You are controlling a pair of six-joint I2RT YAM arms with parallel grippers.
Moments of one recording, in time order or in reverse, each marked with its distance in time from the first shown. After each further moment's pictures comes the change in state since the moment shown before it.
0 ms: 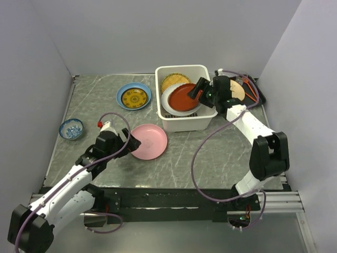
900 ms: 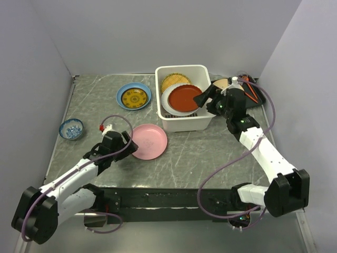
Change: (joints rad) left arm 0.000 0.171 -0.031 0.041 -0.092 -0.058; right arm 0.012 -0.393 -0.257 0.051 0.012 0.028
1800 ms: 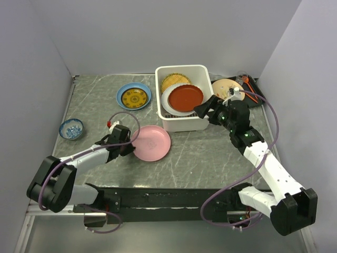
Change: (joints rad) left arm 0.006 0.329 0.103 0.083 -0.003 0.012; right arm 0.035 -0.185 -0.140 -0.026 0.000 0.010
